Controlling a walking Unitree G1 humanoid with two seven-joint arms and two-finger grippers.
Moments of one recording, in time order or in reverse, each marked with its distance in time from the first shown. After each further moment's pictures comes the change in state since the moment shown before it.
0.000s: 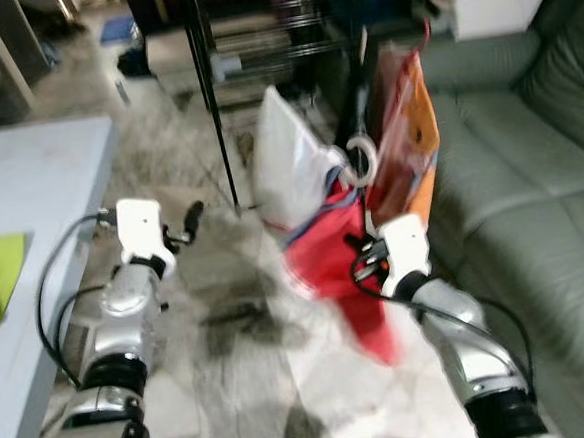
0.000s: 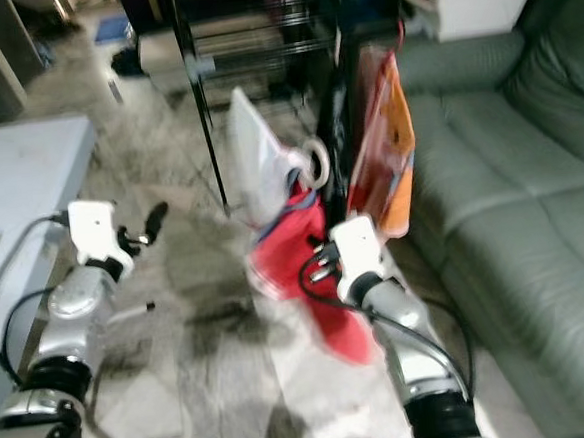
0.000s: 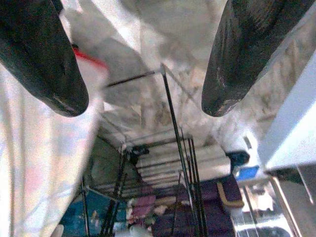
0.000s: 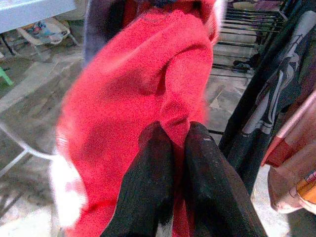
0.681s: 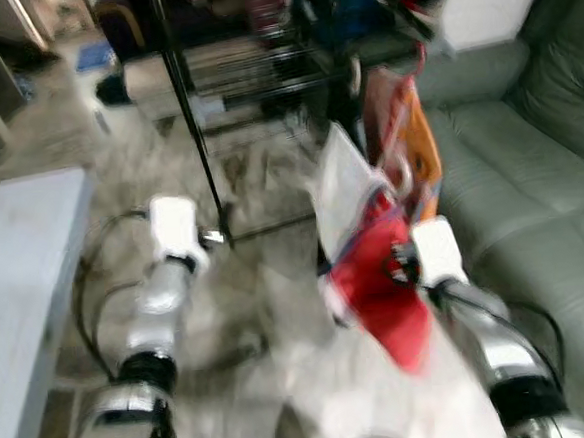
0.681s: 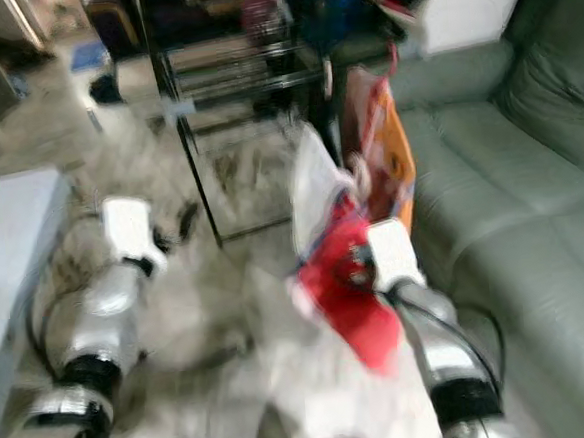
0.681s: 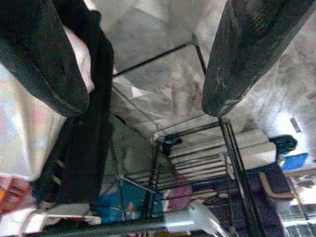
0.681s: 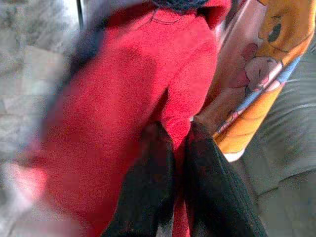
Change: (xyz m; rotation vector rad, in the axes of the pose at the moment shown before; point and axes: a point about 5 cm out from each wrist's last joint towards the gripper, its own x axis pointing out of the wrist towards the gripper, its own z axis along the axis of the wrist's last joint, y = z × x) left arm 0.003 -0.037 -0.006 -0.028 0.019 -0.071; right arm -0.012 -0.043 -0.037 0.011 0.281 -0.221
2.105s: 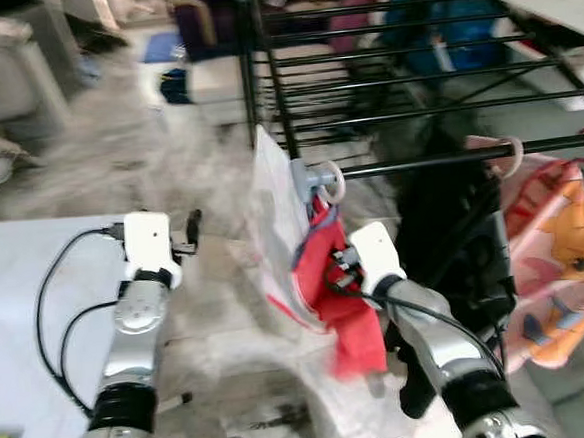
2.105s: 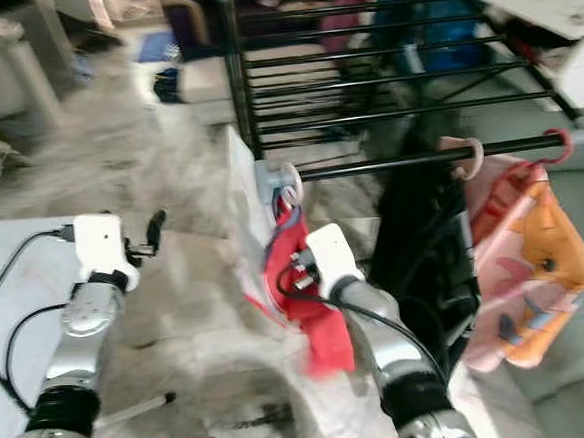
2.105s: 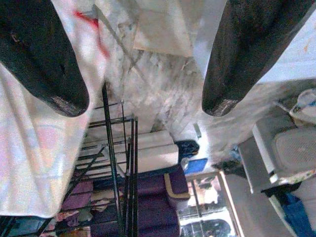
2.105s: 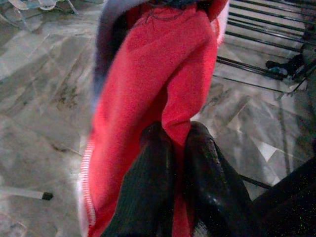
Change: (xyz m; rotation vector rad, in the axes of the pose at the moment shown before) left arm -0.027 0.018 -0.001 0.083 0.004 0.180; right arm 0.019 0.072 0.024 -0.051 -0.101 0.205
